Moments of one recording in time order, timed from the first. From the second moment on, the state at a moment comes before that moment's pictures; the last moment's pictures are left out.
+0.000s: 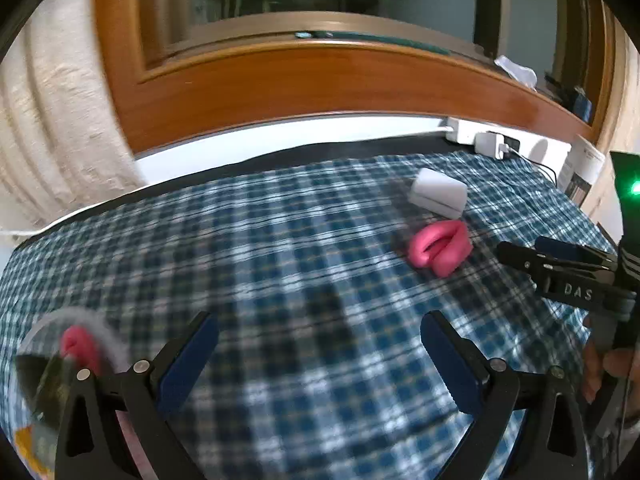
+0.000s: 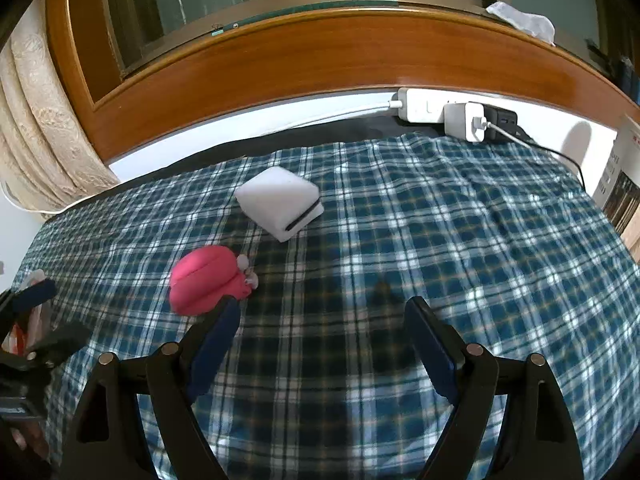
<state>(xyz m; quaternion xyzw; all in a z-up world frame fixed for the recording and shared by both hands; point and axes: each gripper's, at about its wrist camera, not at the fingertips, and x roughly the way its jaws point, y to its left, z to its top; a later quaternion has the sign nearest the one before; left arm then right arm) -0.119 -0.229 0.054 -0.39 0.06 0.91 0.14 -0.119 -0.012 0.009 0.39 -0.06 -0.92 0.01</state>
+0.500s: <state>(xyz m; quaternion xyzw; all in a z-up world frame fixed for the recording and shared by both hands) -0.170 -0.156 0.030 -0.42 0.09 0.88 0.20 -0.126 0.020 0.010 0.39 -0.12 -0.91 0.00</state>
